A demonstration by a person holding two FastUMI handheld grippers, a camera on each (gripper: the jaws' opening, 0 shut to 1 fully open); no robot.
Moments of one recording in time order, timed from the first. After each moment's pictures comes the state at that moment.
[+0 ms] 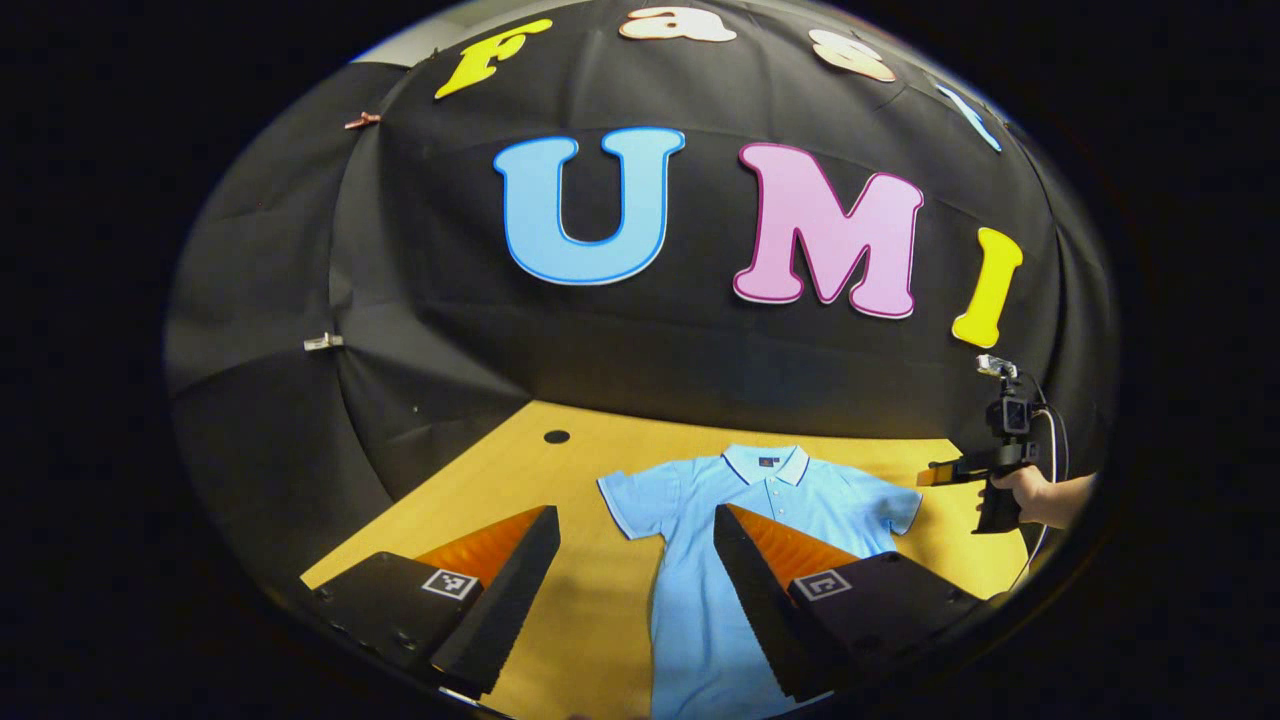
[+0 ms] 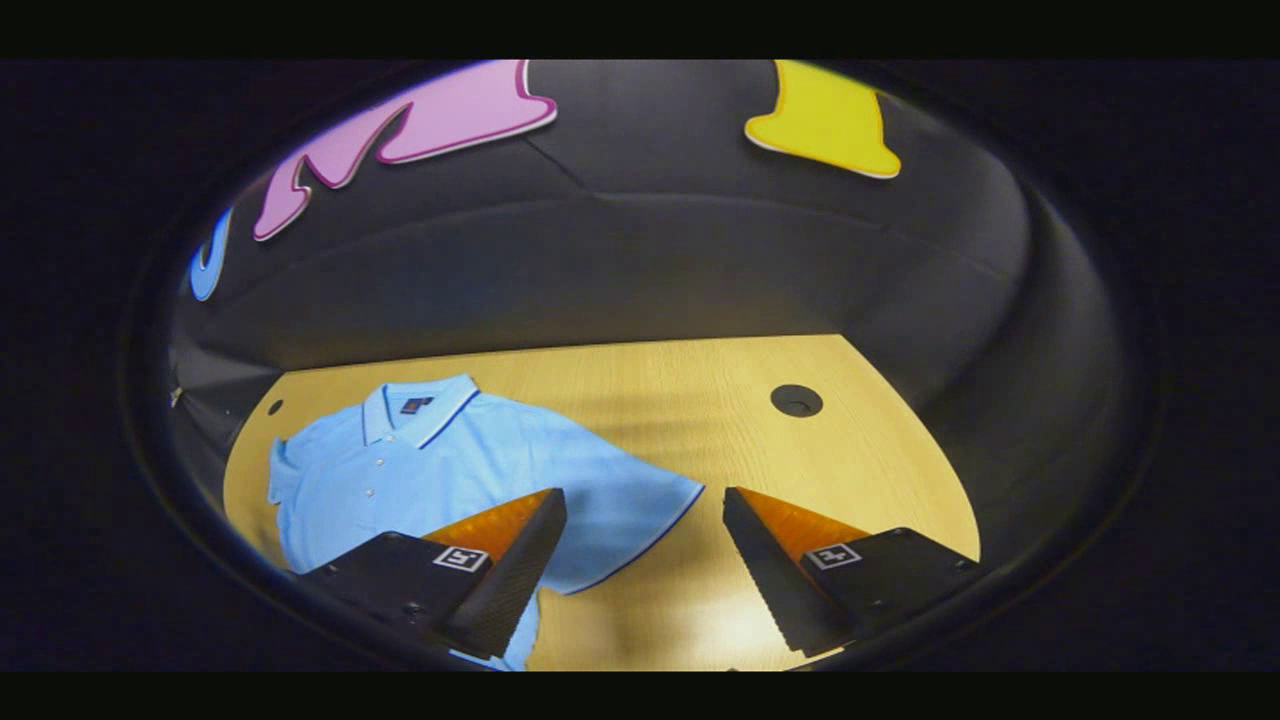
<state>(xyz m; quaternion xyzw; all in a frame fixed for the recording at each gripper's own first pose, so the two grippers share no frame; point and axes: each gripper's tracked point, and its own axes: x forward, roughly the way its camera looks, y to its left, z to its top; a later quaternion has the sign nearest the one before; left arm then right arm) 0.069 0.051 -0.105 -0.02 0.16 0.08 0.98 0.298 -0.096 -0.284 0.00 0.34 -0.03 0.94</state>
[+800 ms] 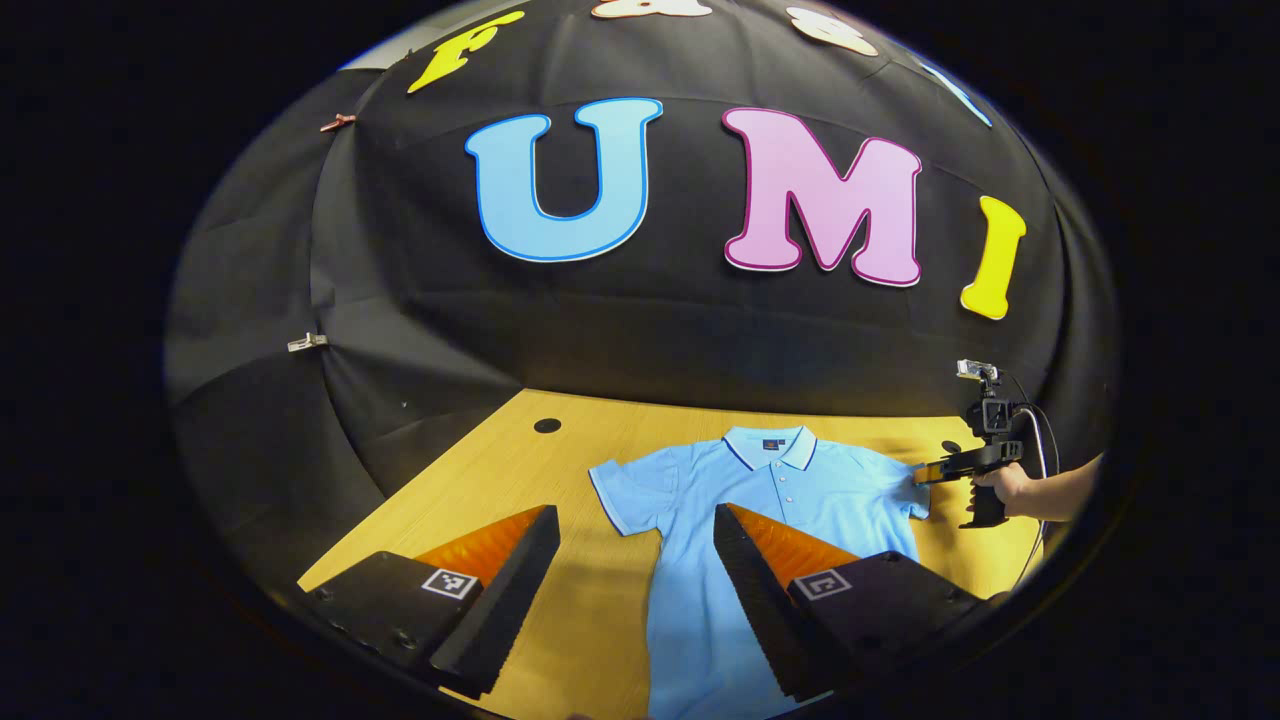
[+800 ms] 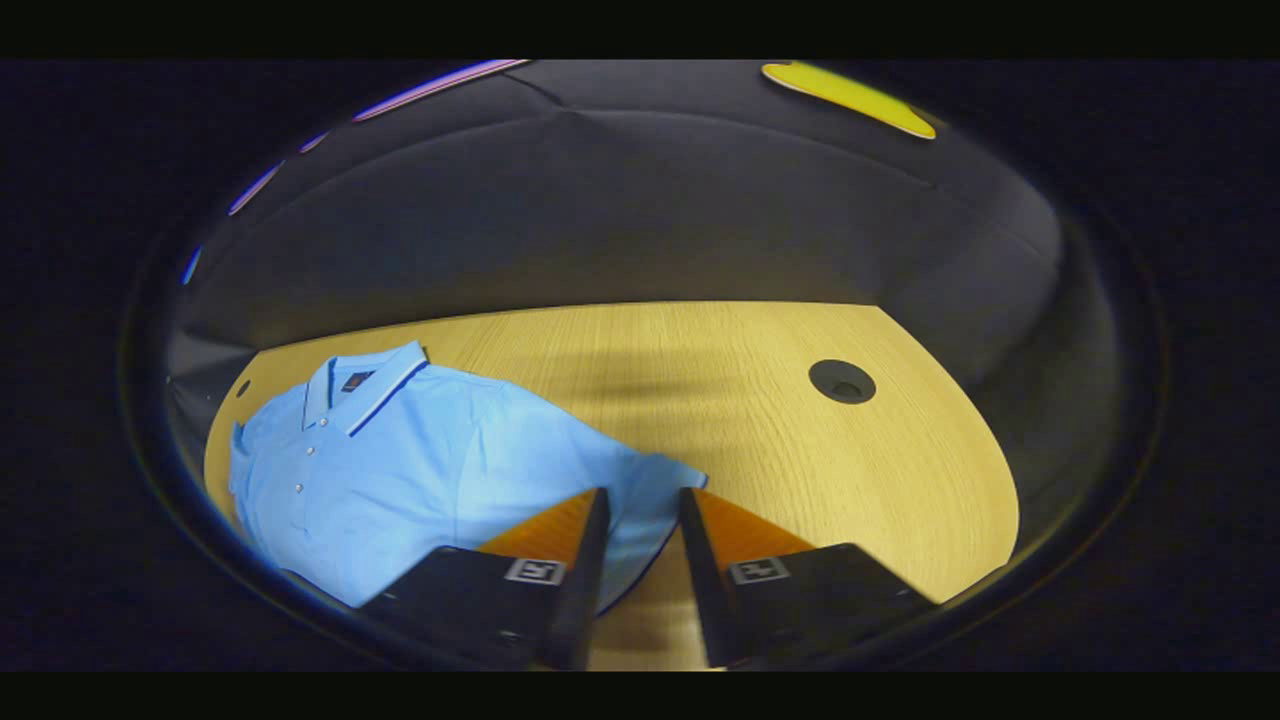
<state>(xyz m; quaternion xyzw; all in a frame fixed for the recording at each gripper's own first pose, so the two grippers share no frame) 0.098 0.037 -0.120 0.00 0.17 0.08 0.98 0.326 -0.096 -0.340 0.01 0.37 -0.03 0.93</state>
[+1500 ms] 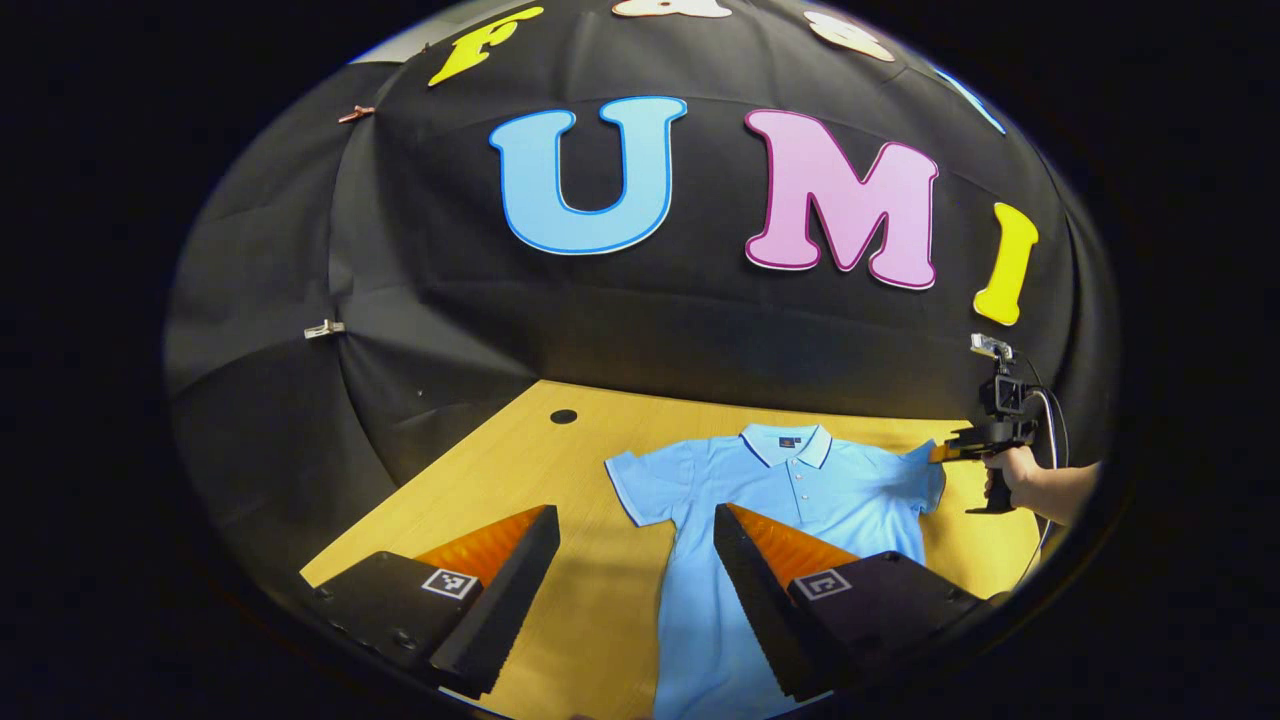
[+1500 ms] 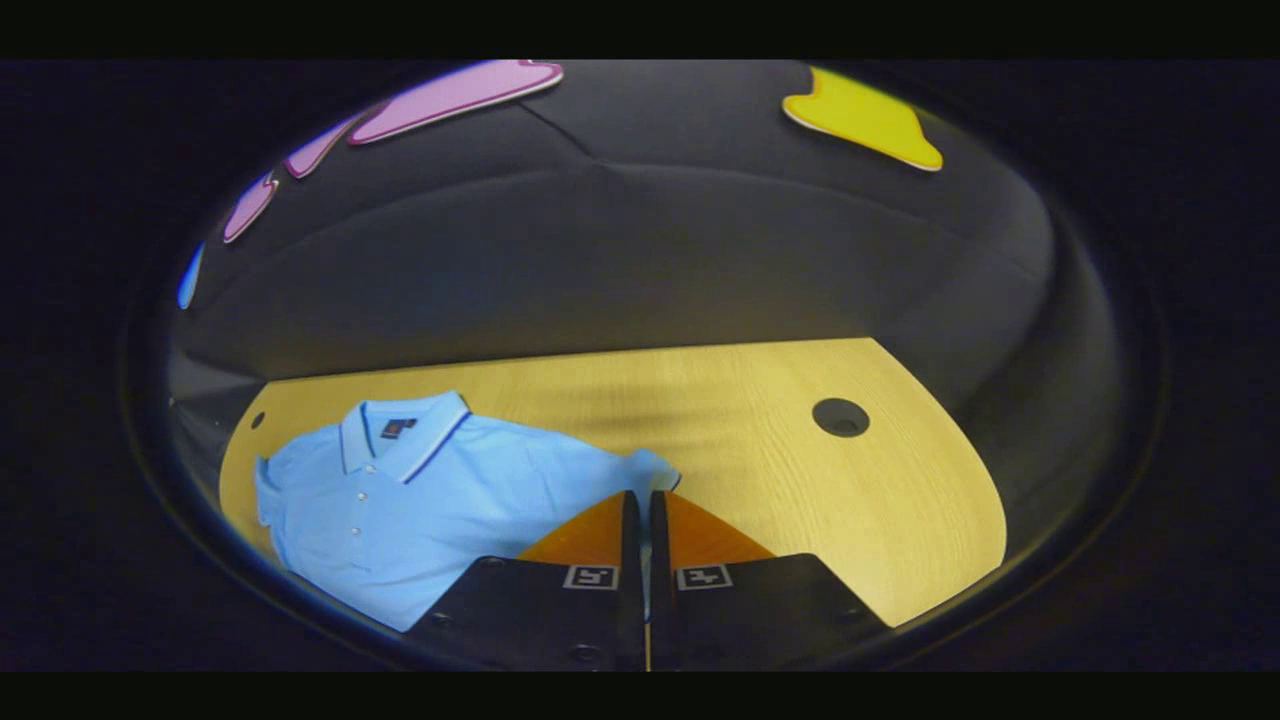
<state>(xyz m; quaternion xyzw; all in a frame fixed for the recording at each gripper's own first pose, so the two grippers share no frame) 0.081 0.052 -0.122 -0.01 0.17 0.10 0.98 0.343 -0.048 -0.272 0.00 0.32 -0.03 0.95</state>
